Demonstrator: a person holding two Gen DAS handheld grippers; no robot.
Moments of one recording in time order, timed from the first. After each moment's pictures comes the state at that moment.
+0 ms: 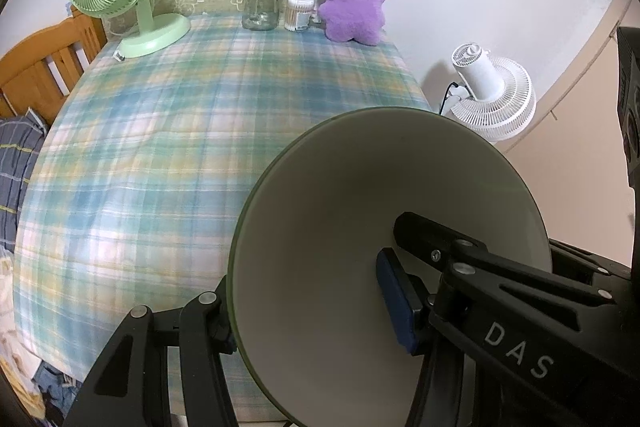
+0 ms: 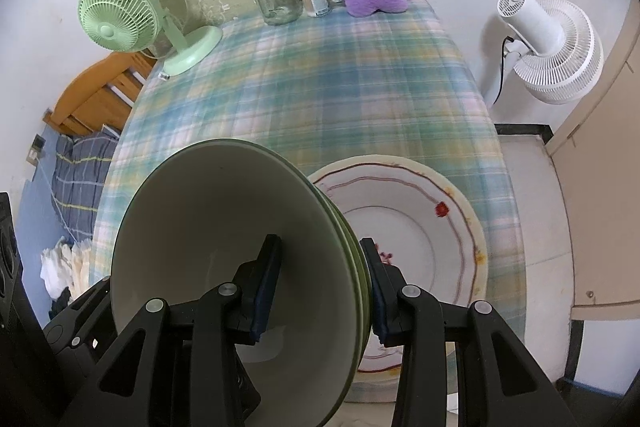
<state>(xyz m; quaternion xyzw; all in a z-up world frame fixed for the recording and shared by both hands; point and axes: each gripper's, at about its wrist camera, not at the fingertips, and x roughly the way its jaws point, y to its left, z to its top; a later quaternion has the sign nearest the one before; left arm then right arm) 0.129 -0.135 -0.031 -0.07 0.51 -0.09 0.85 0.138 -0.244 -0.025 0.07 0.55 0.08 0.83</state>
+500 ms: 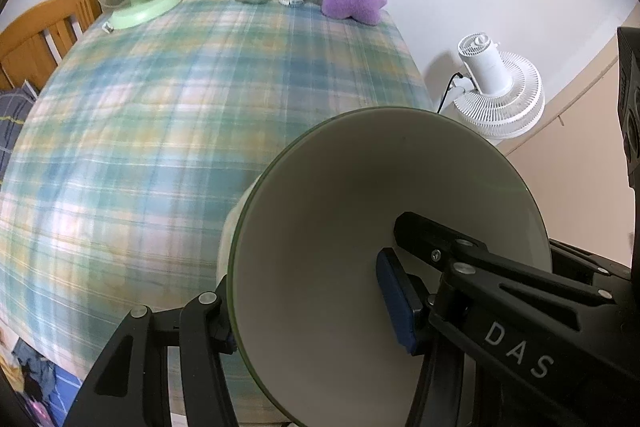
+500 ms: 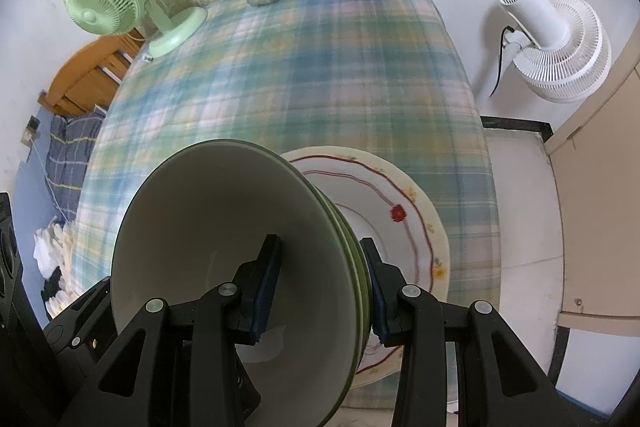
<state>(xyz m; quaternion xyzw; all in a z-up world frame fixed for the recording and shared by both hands) 0.142 -0.174 -0.055 -0.10 0.54 -0.08 0.83 0.158 -0.281 -0.047 0.05 0.58 0.09 0.81</state>
